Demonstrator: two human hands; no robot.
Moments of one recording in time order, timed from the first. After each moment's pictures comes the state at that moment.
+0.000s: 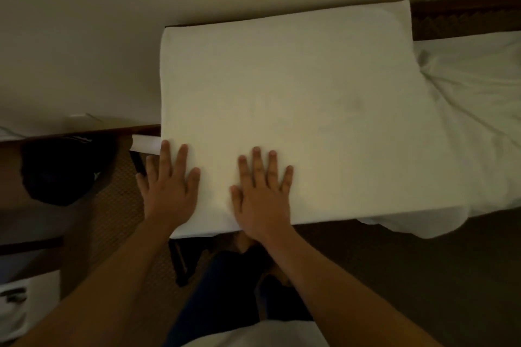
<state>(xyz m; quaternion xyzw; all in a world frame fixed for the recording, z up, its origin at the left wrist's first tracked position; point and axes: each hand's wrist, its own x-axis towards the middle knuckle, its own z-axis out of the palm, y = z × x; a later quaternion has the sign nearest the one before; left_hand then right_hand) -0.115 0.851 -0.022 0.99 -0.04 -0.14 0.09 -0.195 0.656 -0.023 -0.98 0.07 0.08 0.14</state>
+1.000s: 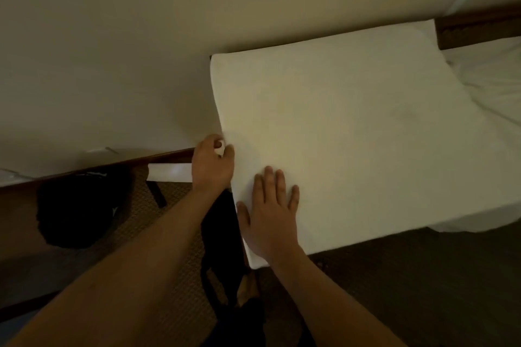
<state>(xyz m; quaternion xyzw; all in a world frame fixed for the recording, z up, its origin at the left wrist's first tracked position) 0.015 0.888 -0.001 0.91 0.02 -0.11 0.41 -0.133 0.812 -0.007 -0.97 0.17 0.06 0.15</state>
